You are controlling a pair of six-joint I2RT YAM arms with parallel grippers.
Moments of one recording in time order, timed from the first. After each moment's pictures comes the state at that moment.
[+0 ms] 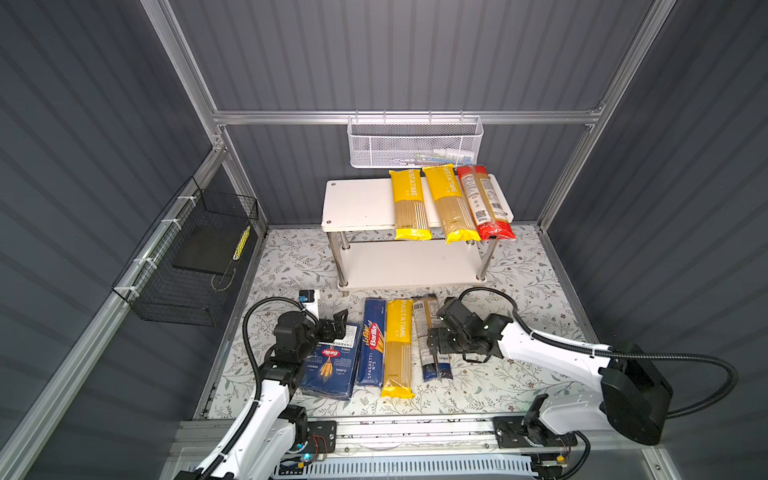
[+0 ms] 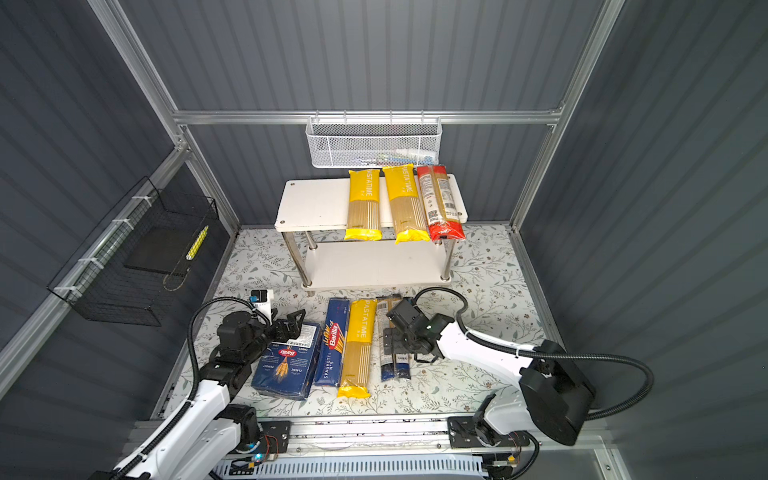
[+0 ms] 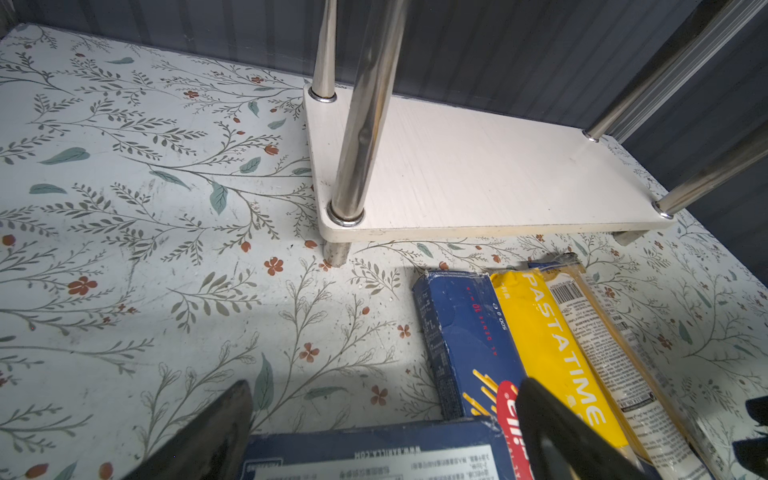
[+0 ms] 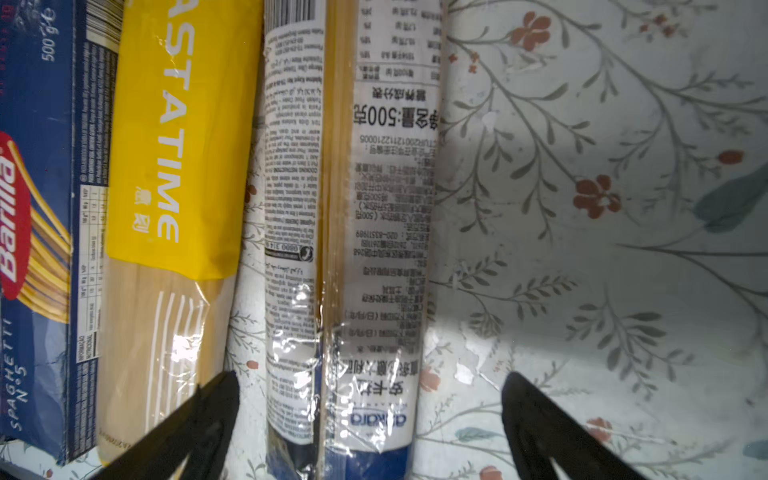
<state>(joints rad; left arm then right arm) -0.18 0.78 0.30 0.05 0.20 -0.20 0.82 1.39 0.80 -0.54 0.09 0.71</state>
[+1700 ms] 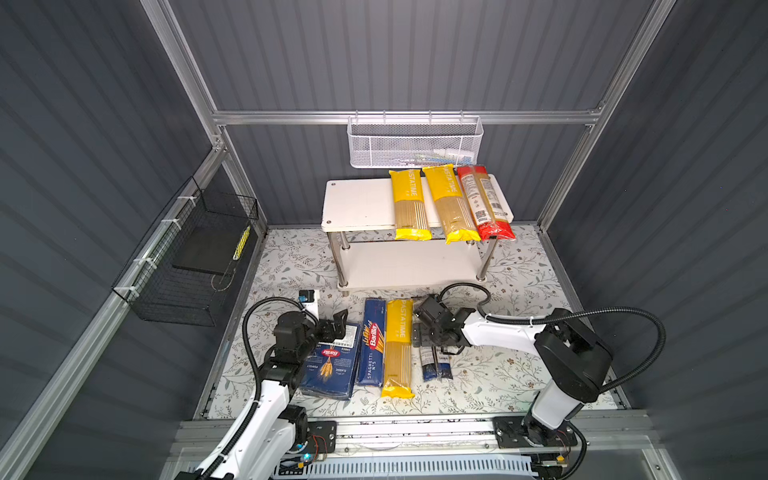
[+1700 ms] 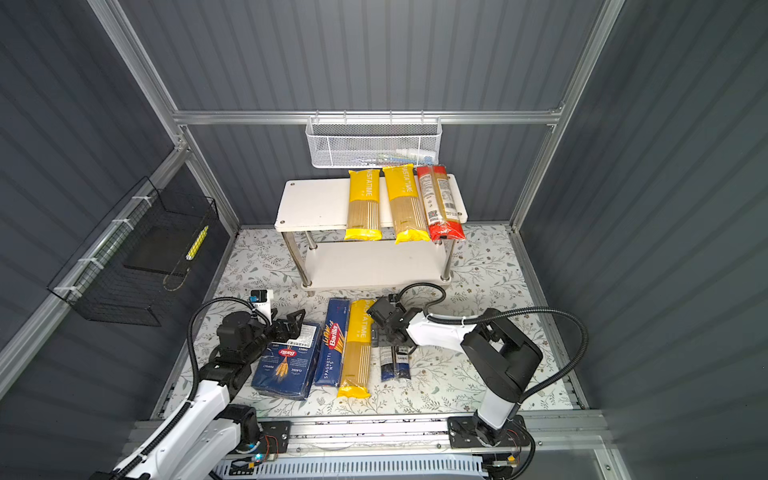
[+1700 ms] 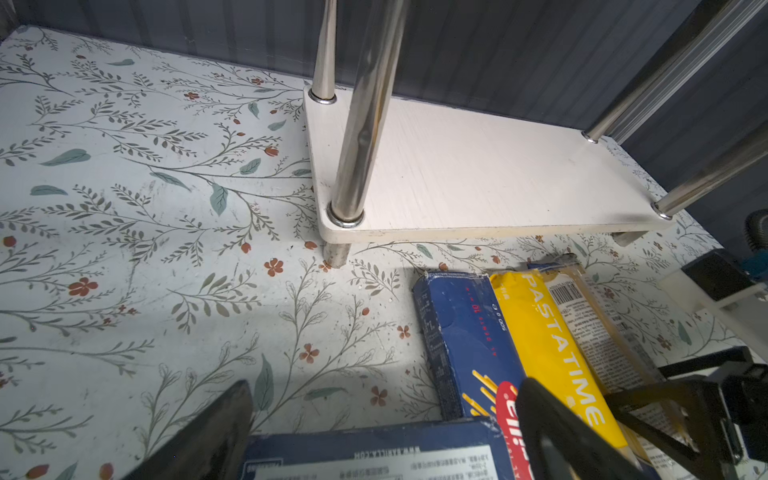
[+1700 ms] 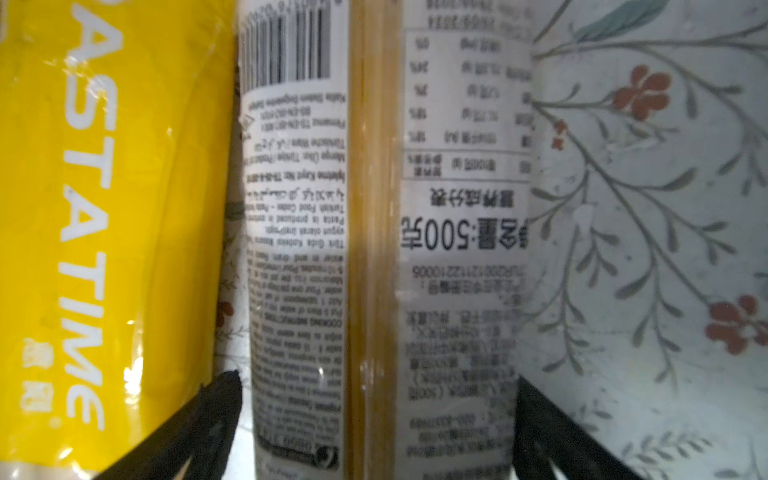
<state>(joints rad) -0.18 0.78 0.30 0.05 0.20 -0.20 0.85 1.70 0.91 -0.40 0.19 0.74</state>
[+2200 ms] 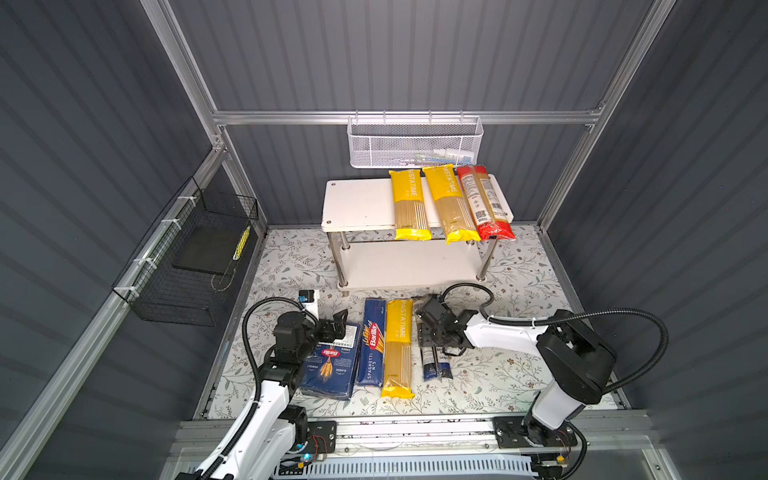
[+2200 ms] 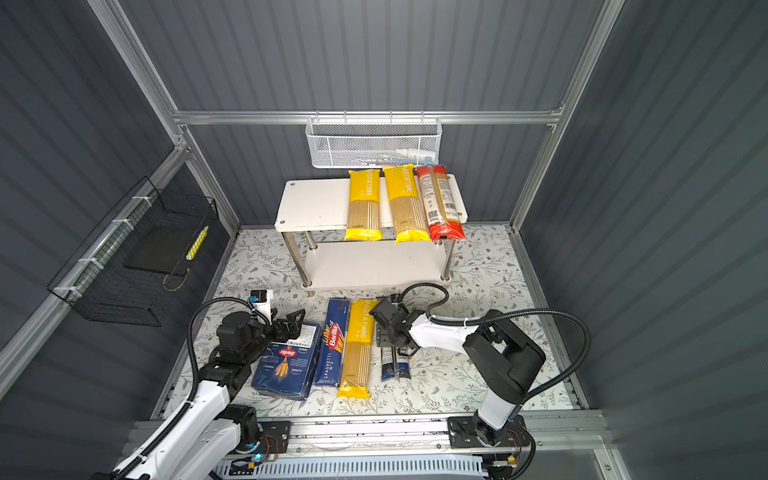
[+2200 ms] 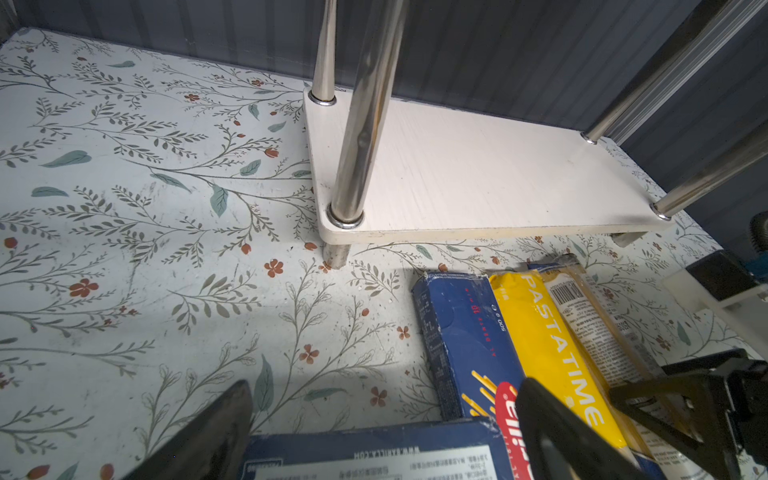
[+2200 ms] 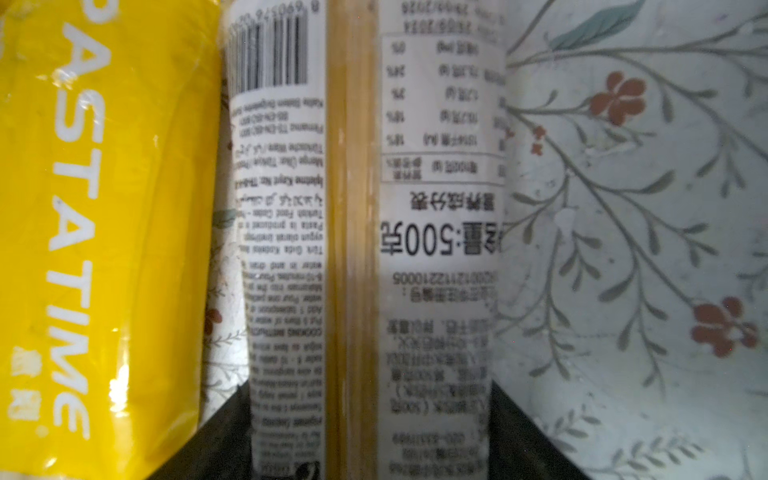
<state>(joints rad) -0.18 0.77 0.30 0.05 0.20 -0.20 0.84 1.68 0.88 -0.36 0.20 0.74</state>
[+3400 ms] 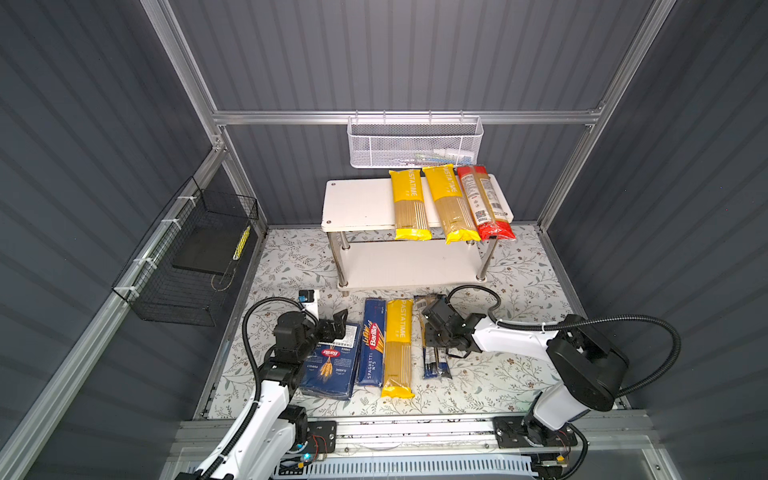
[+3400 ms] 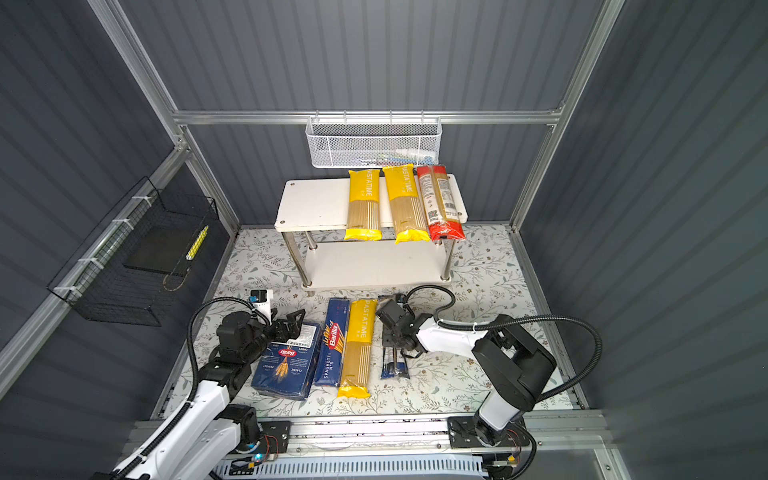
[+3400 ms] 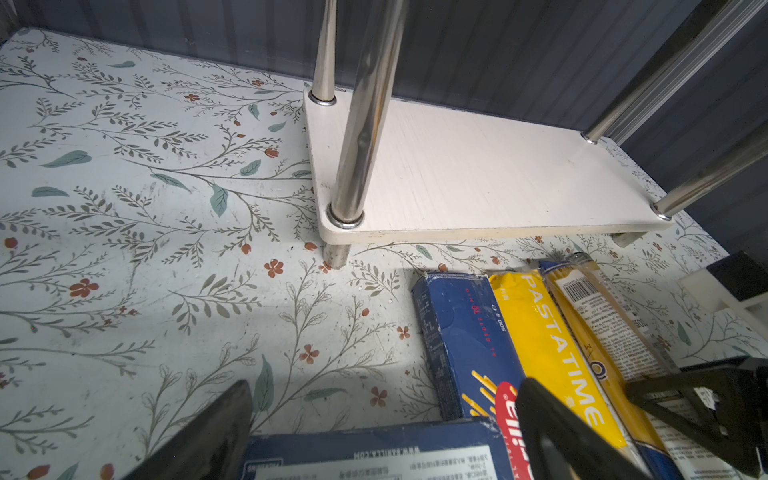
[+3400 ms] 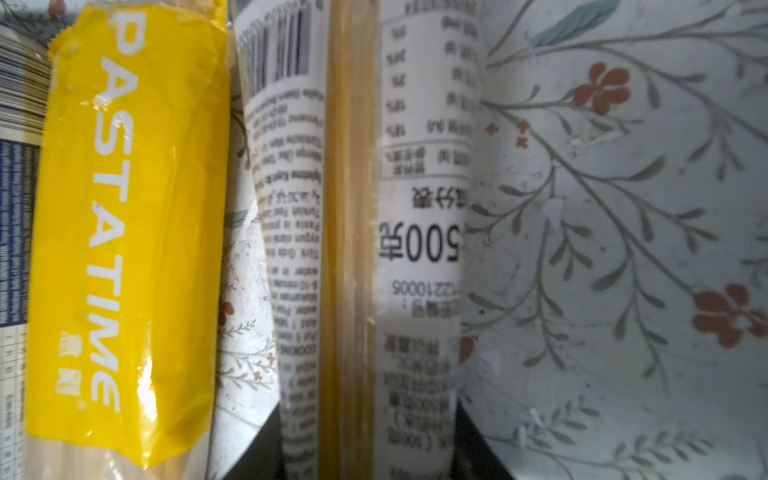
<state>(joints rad) -0.18 0.77 0.30 0.05 0.20 -0.20 0.83 1.61 0.80 -0.28 0.17 0.76</state>
